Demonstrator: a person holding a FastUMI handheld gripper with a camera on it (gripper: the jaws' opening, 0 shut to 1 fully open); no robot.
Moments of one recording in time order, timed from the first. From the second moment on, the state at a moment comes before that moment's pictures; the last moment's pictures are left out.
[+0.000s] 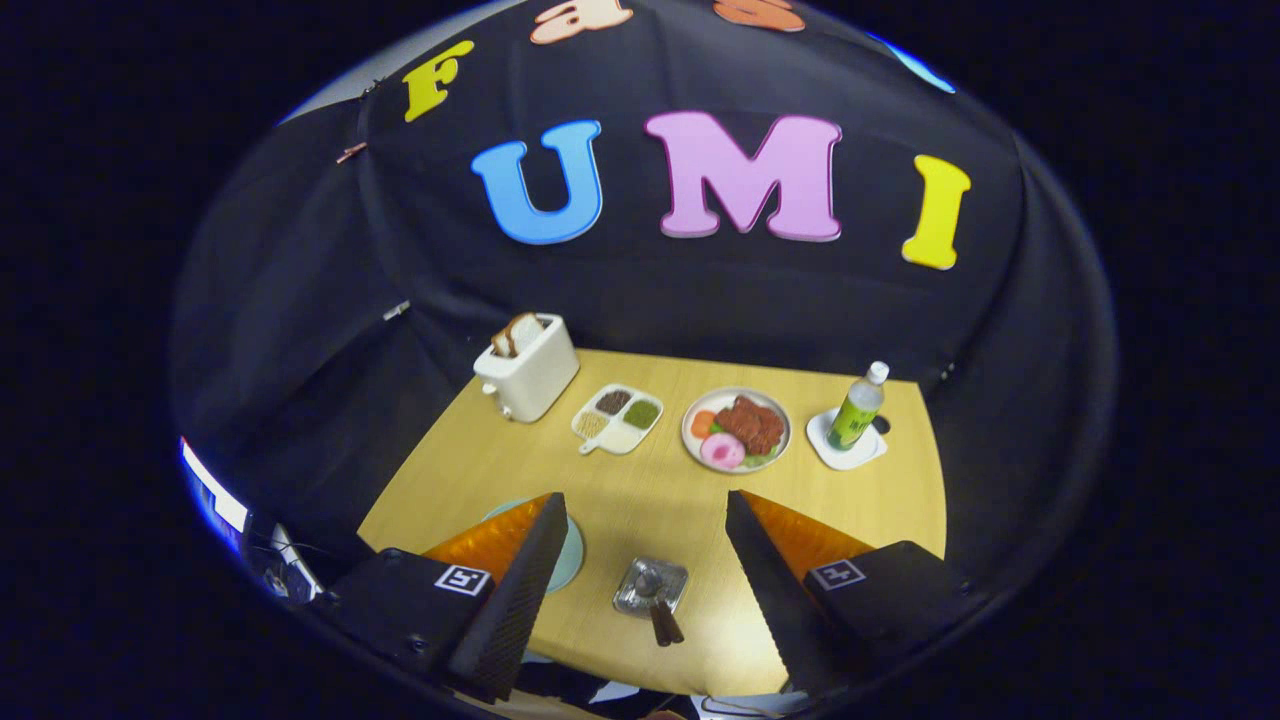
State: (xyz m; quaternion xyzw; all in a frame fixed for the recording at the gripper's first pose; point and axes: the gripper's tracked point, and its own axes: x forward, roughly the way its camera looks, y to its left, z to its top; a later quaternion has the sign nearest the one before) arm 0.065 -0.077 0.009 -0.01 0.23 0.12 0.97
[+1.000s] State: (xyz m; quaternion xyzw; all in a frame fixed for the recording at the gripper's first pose) arm 0.022 -0.056 0.101 0.00 -0.06 0.06 1.00
